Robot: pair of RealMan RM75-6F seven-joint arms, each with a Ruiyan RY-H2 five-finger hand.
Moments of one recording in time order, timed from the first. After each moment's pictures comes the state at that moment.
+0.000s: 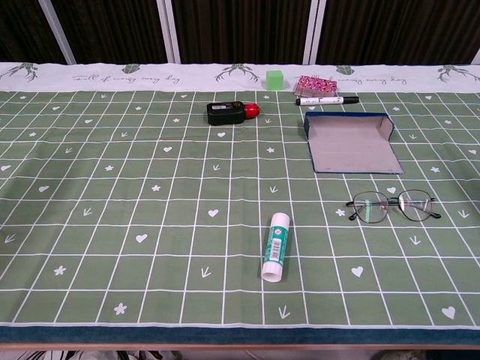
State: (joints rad) left arm -0.07 -1.10 -0.07 -1.65 1.51 1.56 -0.02; right arm 0.03 -1.16 0.09 -1.63 -1.49 1.56 -0.24
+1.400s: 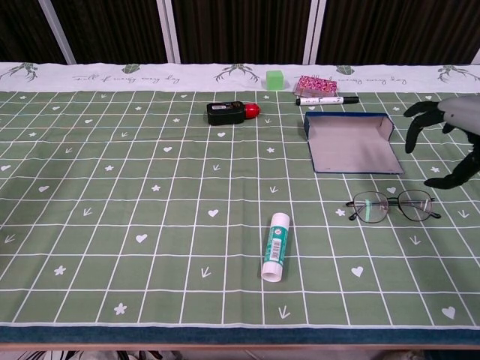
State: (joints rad) left arm -0.07 -1.10 -0.09 -1.66 1.48 1.54 -0.03; right arm 0.48 -1.40 0.21 -1.67 -1.03 1.05 -0.57
